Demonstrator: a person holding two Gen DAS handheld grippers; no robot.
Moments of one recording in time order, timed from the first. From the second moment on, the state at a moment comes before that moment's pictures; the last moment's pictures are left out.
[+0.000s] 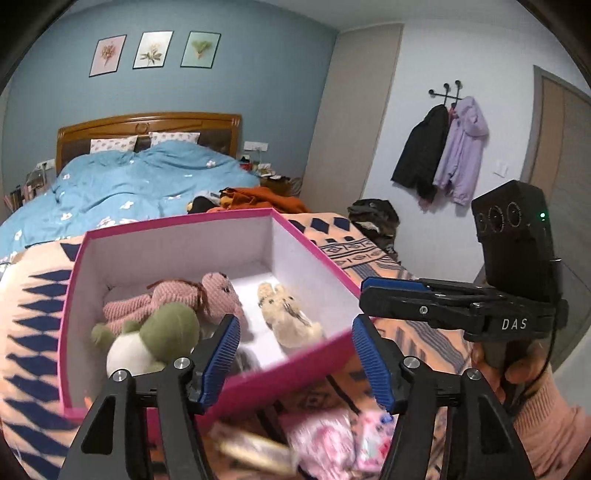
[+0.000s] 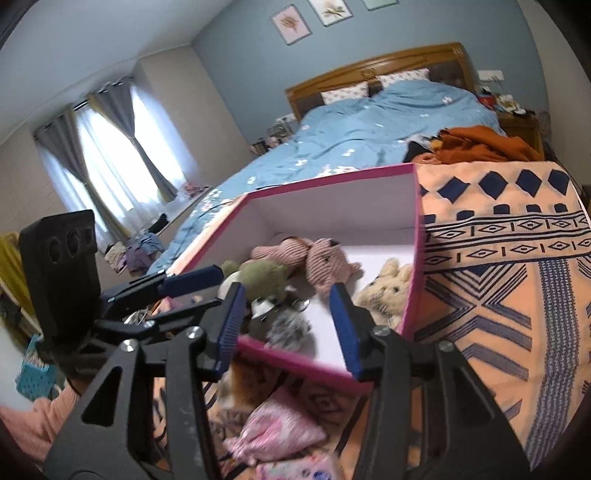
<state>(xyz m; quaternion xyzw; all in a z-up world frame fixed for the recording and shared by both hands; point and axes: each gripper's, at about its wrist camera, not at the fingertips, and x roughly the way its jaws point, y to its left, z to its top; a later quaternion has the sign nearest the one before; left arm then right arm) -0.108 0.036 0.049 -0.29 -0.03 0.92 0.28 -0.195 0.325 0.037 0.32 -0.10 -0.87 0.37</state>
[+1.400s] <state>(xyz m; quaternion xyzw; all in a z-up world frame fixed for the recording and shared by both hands) -0.061 0.049 -0.074 -0.44 -0.06 0.85 0.27 -0.174 0.292 -0.068 0.45 -0.02 -0.82 0.36</state>
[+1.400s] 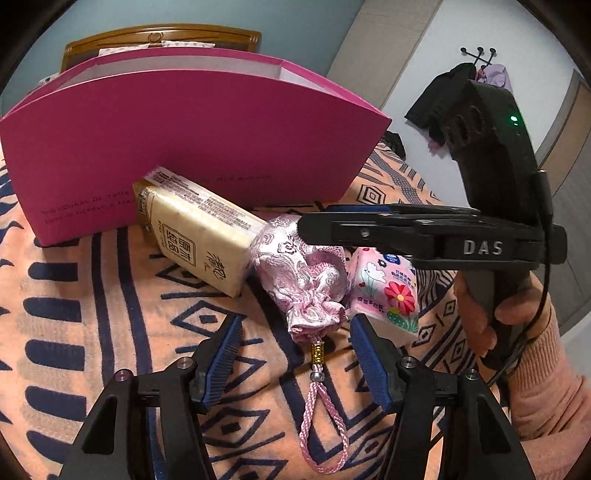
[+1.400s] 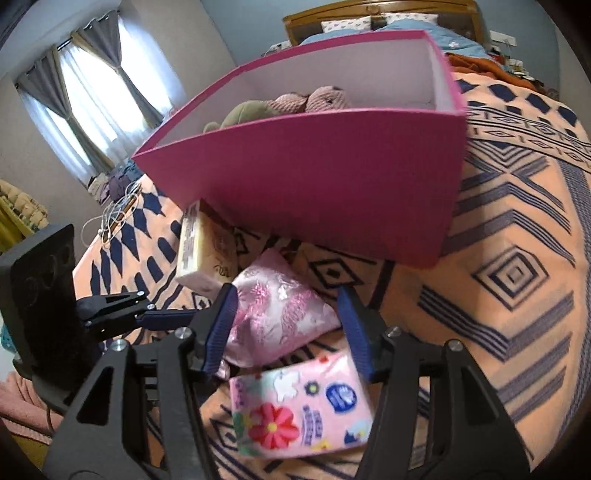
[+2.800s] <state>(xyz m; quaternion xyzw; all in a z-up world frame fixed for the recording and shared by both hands) -0.032 0.057 -0.020 -0.40 -0.05 0.86 0.32 -0.140 0.319 -0.041 0.39 -0.06 -0.85 0.35</state>
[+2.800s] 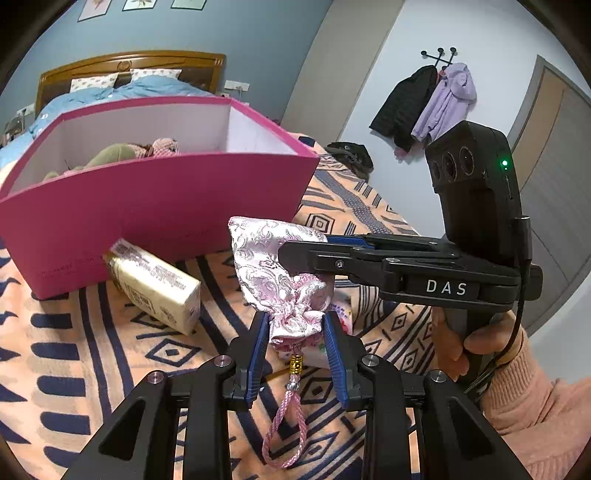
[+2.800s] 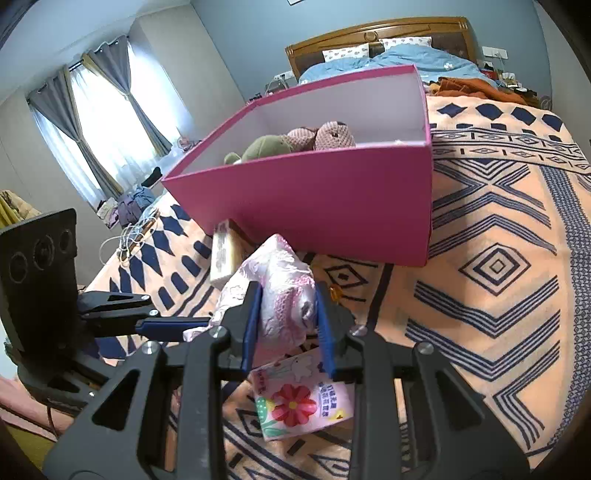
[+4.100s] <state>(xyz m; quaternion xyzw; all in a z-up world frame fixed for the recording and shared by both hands) -0.074 0.061 0.049 -0.32 -0.02 0.89 0.31 -0.165 0.322 0.052 0.30 -0.07 -0.88 0.37</state>
